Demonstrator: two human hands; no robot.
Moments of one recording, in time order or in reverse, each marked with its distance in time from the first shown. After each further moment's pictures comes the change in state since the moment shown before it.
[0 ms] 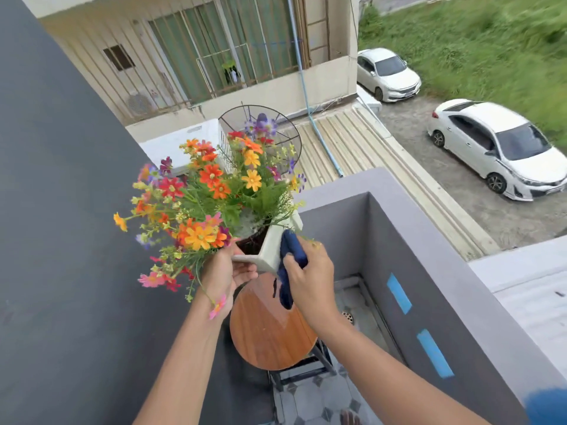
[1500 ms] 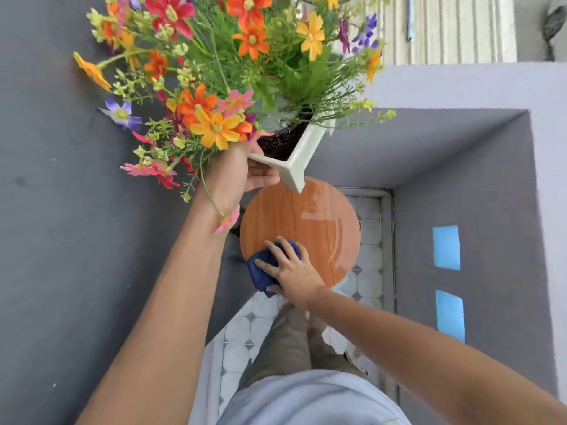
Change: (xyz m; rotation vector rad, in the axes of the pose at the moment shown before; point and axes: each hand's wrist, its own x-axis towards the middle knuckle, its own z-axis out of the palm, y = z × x) left_hand 0.172 -0.040 -0.066 -0.079 0.071 -0.257; right_hand 0.000 0.308 0.148 -1.119 -1.178 -0.521
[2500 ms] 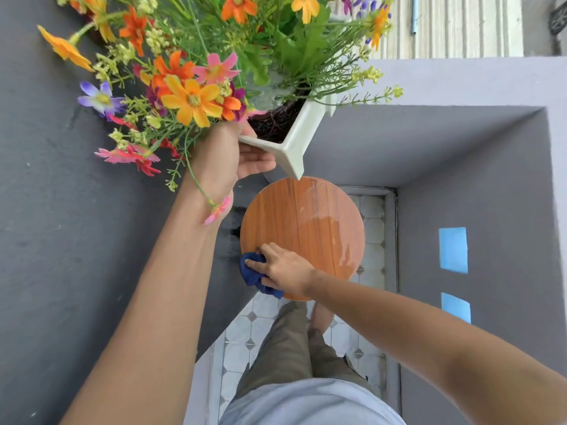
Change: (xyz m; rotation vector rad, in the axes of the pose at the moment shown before) left_hand 0.009 0.010 -0.001 -0.032 0.049 0.113; right_hand 0.035 0.016 -0.004 0.149 0.076 -0.305
